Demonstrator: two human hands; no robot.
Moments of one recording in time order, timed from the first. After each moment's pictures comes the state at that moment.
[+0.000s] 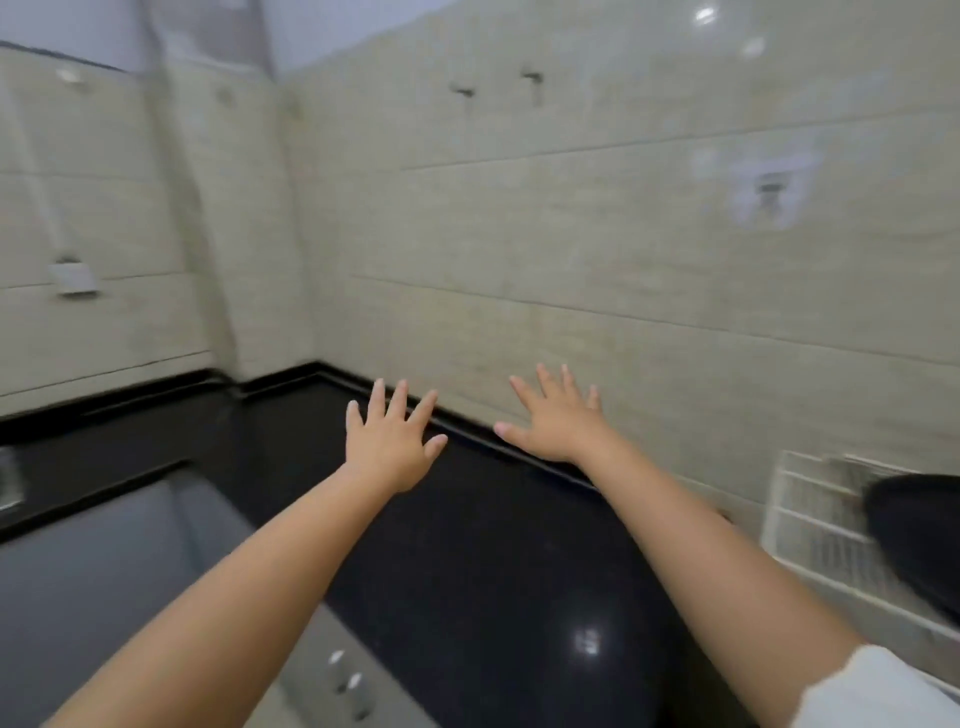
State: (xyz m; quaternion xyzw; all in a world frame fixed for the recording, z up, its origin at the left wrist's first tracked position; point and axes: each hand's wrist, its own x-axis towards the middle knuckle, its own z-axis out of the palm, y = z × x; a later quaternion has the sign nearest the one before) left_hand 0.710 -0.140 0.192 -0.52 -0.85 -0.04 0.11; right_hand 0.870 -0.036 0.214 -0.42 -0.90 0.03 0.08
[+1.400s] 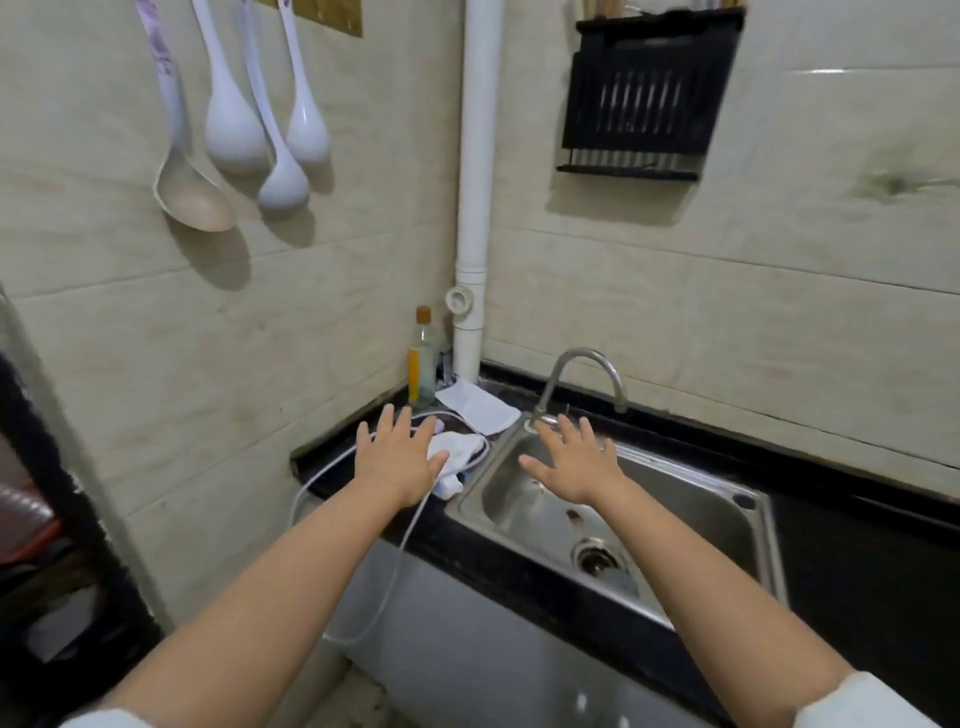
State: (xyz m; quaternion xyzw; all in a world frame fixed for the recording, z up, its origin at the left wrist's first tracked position) left_hand -0.166 -0.686 0.098 0.13 -0.99 -0.01 0.01; right_hand -0.240 -0.486 0.103 0.22 -0.97 0.06 -0.07
